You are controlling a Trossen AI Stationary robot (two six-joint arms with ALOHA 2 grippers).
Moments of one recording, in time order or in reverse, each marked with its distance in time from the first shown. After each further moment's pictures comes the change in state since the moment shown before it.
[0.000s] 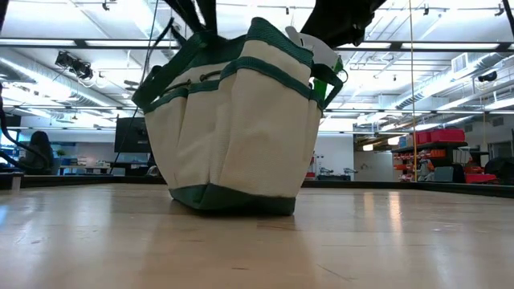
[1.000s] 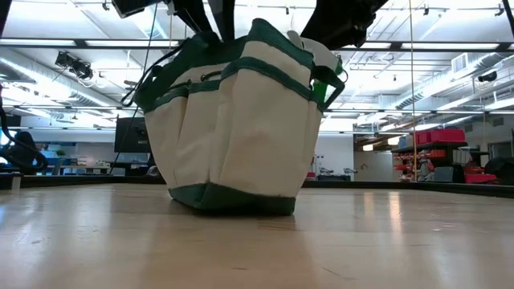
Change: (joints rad) left arm -0.028 0.093 -0.001 0.138 0.025 0.114; right arm 0.000 0.000 0.000 -0.012 0.000 0.026
